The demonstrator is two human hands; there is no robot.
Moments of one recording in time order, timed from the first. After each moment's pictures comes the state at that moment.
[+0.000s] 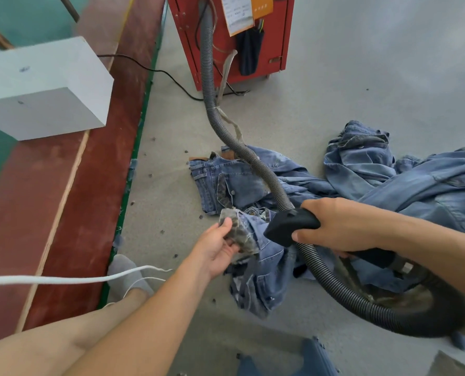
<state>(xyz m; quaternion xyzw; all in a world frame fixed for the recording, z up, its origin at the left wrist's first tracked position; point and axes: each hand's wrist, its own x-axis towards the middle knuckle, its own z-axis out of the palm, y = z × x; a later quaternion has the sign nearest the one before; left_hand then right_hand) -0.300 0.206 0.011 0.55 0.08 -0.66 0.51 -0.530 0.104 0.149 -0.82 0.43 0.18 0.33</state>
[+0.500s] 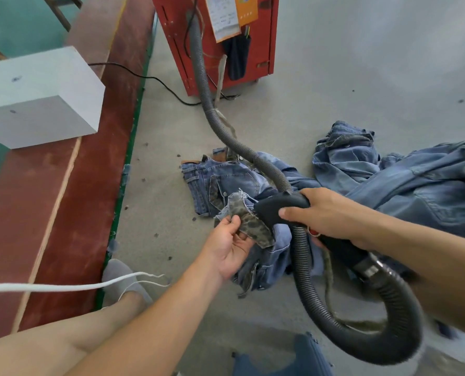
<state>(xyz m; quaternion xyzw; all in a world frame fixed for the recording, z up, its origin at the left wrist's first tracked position) -0.354 0.198 0.059 0.43 0.13 -0.67 0.59 -0.540 0.113 0.147 -0.66 0.53 0.01 0.53</state>
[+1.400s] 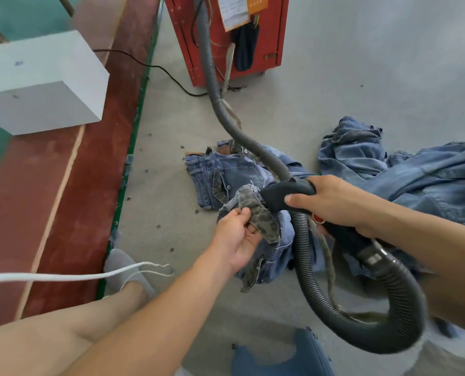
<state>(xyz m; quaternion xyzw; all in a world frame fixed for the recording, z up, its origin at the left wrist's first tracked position) -0.357 0.195 0.062 0.49 0.08 -0.67 0.55 -0.533 0.104 0.142 -0.67 0.55 -0.01 0.51</state>
